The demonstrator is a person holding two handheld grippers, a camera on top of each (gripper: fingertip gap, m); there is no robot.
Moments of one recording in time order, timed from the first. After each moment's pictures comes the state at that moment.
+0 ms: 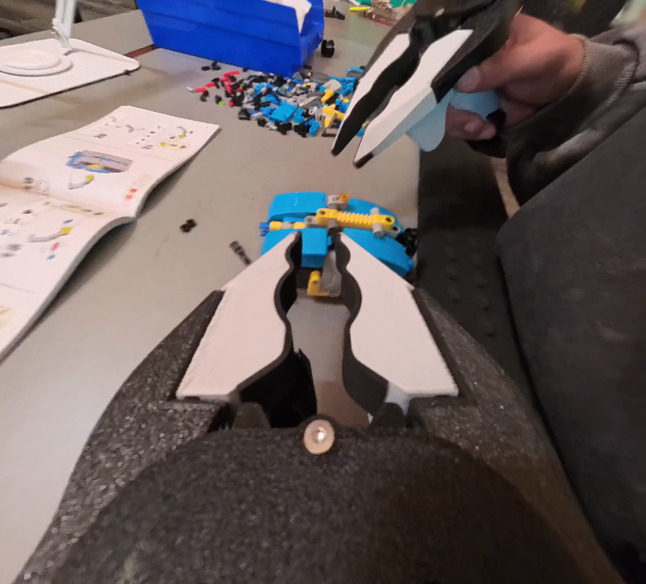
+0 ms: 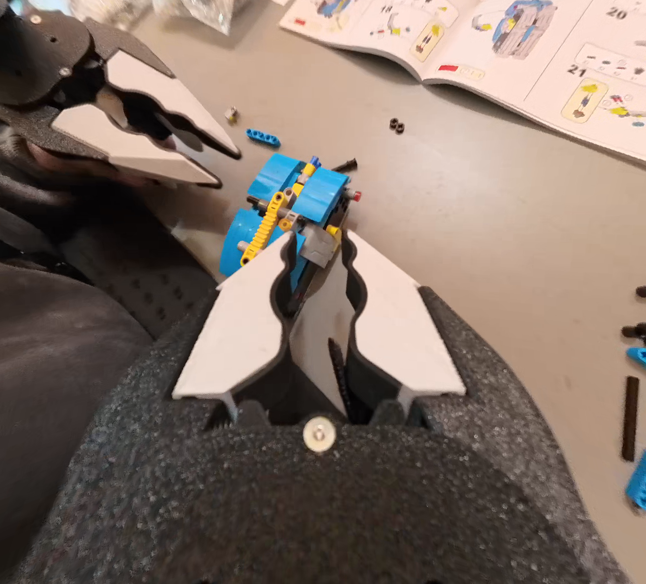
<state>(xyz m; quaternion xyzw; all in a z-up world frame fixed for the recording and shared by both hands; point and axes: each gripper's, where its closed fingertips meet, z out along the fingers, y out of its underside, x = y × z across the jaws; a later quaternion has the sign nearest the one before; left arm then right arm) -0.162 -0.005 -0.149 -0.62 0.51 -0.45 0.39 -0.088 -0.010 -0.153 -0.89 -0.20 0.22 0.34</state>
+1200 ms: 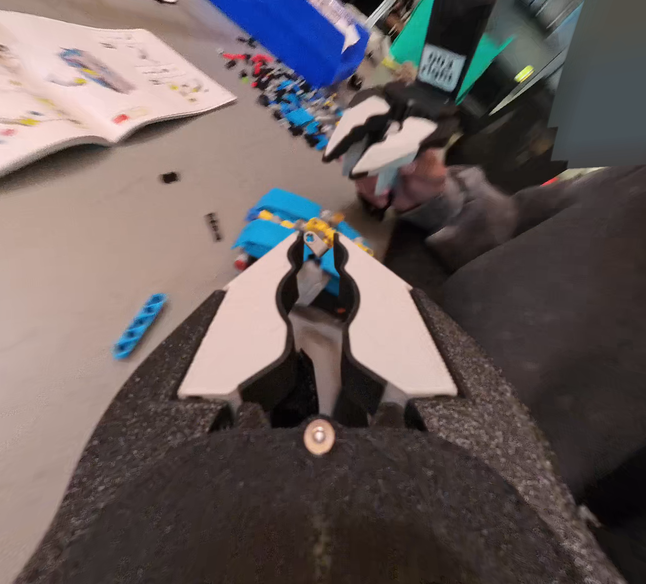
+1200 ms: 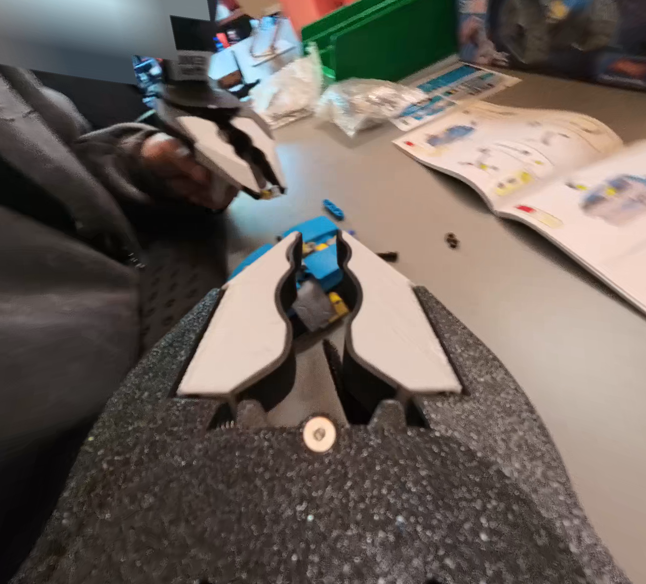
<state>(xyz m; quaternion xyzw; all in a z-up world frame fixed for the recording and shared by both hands) -0.167 -0.002 -0.142 -0.72 0.36 -0.51 0.32 -0.102 0.012 -0.139 -0.72 -0.34 0.42 0.44</state>
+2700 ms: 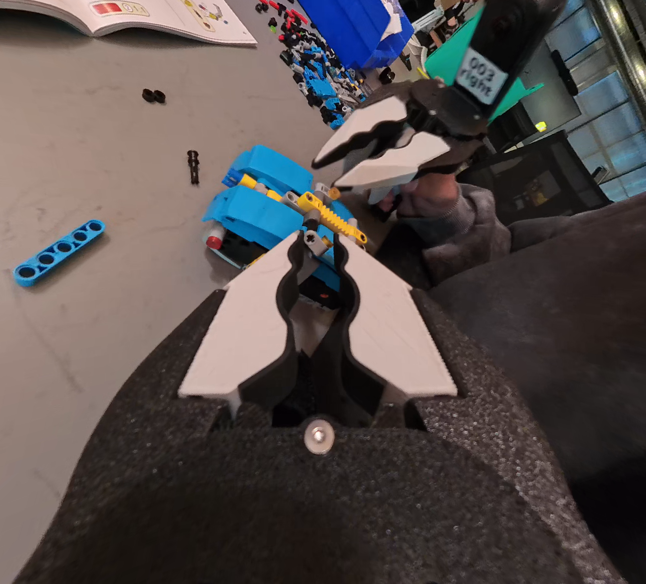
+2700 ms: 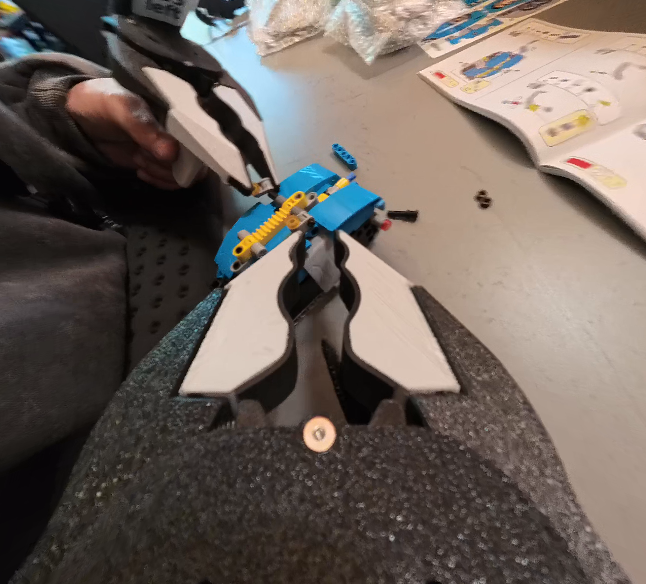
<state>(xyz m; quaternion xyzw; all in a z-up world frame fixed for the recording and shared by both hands) -0.151 -0.023 -0.163 -0.77 0.25 -0.52 0.26 -0.111 -0.003 -0.171 -0.75 -0.39 0.38 0.38</state>
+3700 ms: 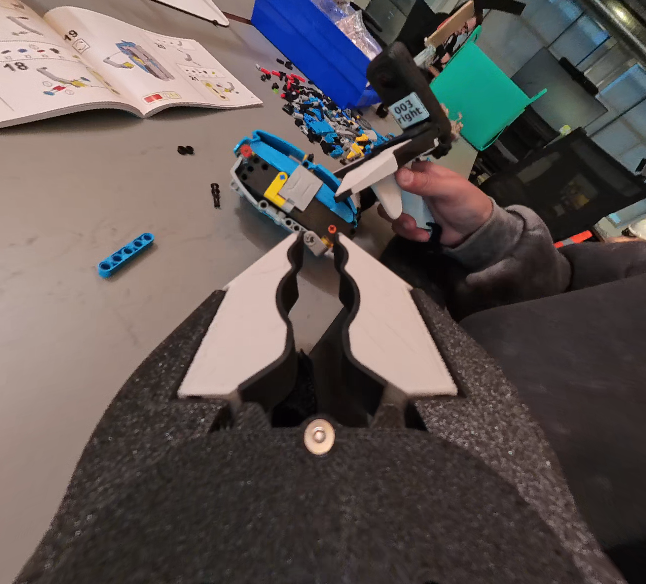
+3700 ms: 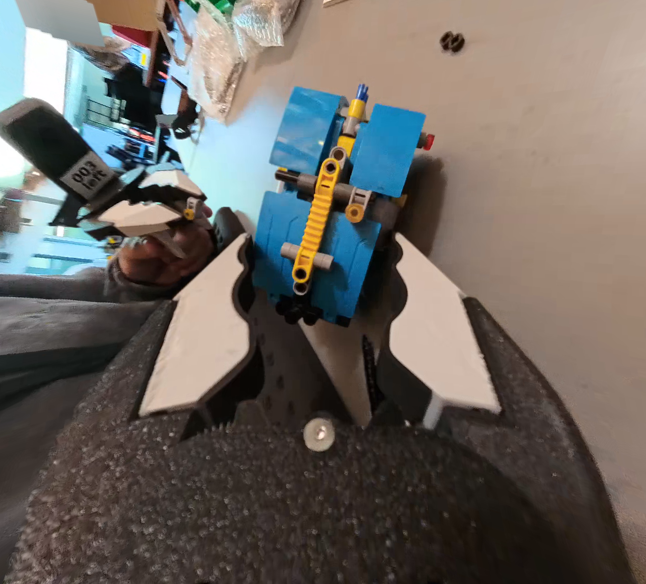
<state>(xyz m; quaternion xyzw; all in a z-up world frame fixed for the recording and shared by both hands) -0.185 -0.030 -0.137 -0.74 0.27 -0.50 0.36 -0.108 -0.008 -0.189 -0.84 -0.08 0.48 0.22</state>
